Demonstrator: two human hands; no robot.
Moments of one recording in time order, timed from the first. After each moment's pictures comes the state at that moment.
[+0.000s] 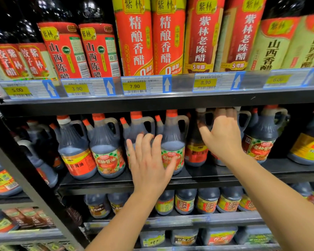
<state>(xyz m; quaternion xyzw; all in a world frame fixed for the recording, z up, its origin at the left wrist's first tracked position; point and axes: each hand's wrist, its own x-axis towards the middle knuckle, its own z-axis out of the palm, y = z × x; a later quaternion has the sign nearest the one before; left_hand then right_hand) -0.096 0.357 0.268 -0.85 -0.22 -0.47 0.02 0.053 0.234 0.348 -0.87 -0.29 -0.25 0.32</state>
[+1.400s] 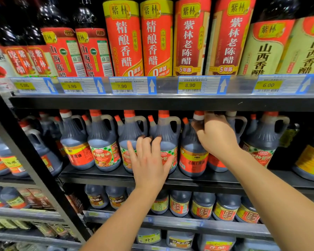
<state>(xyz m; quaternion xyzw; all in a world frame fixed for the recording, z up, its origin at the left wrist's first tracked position) -0.066 0.326 0.267 -0.85 -0.34 -0.40 0.04 0.077 0.224 0.360 -0.84 -0.41 -0.20 0.30</state>
